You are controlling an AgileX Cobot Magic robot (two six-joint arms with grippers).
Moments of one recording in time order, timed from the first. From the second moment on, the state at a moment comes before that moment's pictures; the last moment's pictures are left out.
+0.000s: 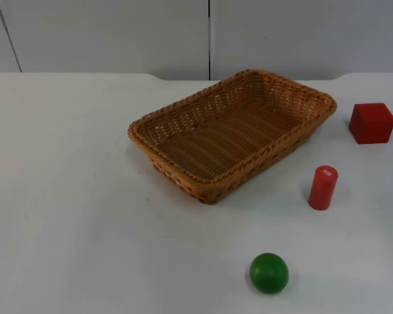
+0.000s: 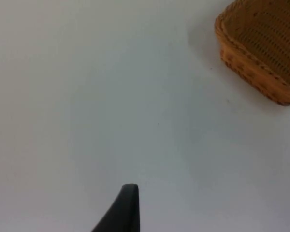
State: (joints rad) right arm 0.07 0.93 -0.73 0.00 0.83 -0.01; left arm 0.04 0.84 -0.70 -0.33 0.85 0.20
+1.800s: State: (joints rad) right arm 0.07 0.93 -0.73 0.00 0.80 -0.01; left arm -0.31 2.59 -2.18 -0.31 0.98 0.54
